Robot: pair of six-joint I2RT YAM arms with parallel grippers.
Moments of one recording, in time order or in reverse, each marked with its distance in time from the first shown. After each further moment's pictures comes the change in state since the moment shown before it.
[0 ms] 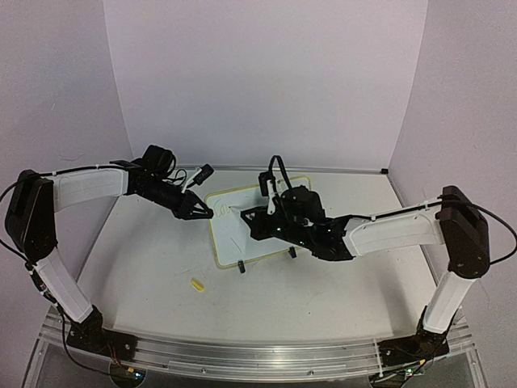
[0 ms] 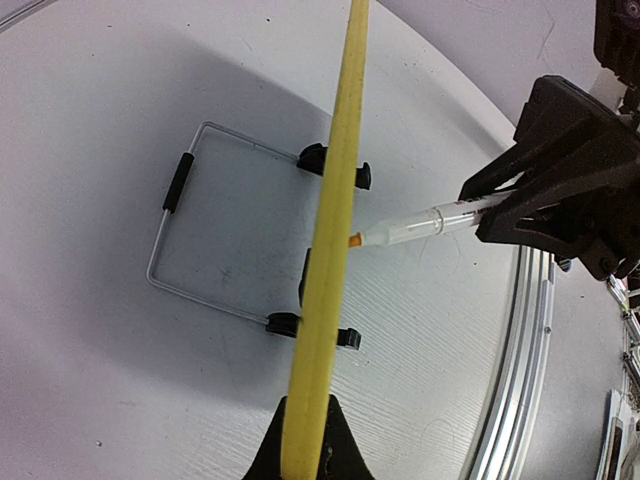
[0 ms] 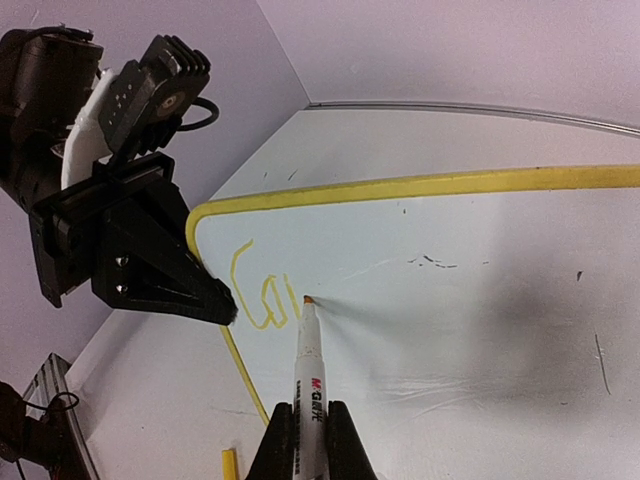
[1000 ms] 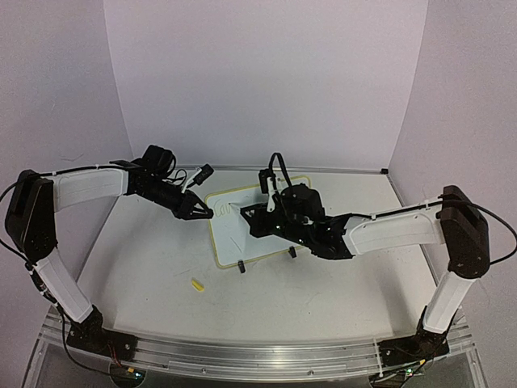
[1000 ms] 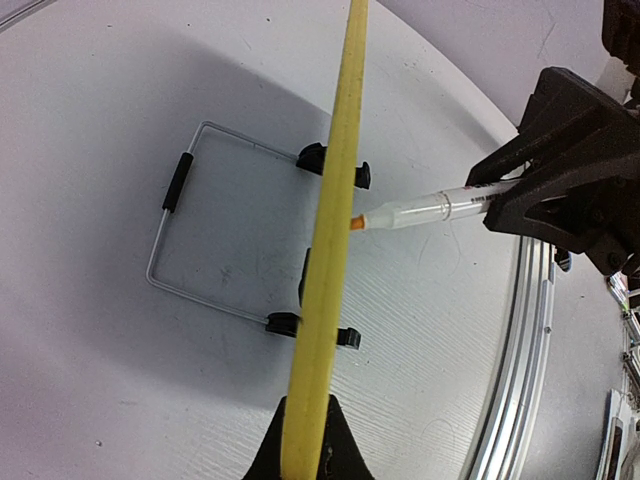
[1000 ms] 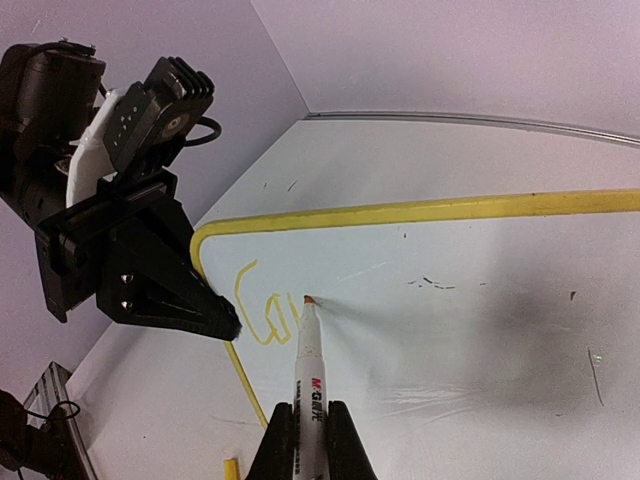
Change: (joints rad) left arm 0.000 0.000 0.000 0.000 0.000 0.000; right arm 0.000 0.000 0.015 0.001 0.013 -0.002
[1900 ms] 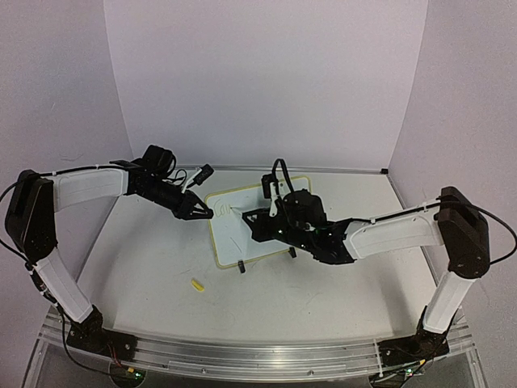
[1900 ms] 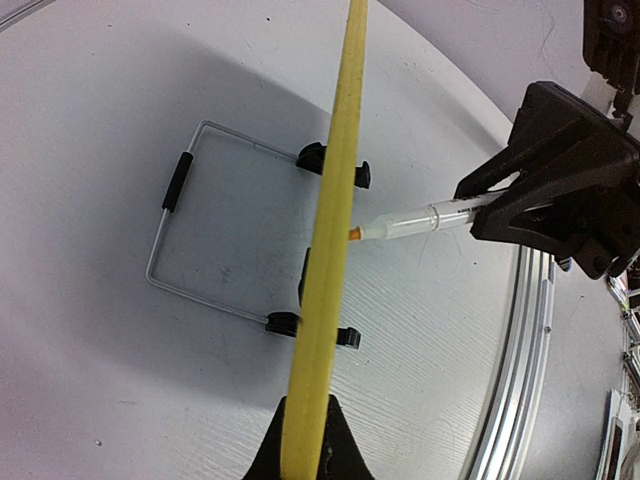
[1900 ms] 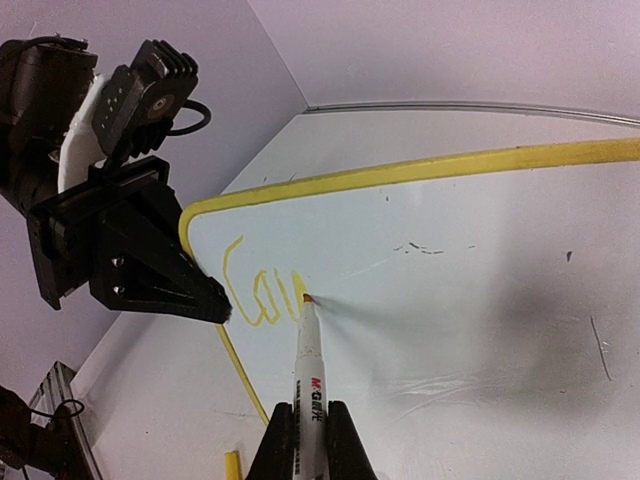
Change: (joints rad) left arm 0.000 0.000 0.000 -0.001 -0.001 0.000; right arm 0.000 0.000 -0.050 0.045 -0.007 0.032
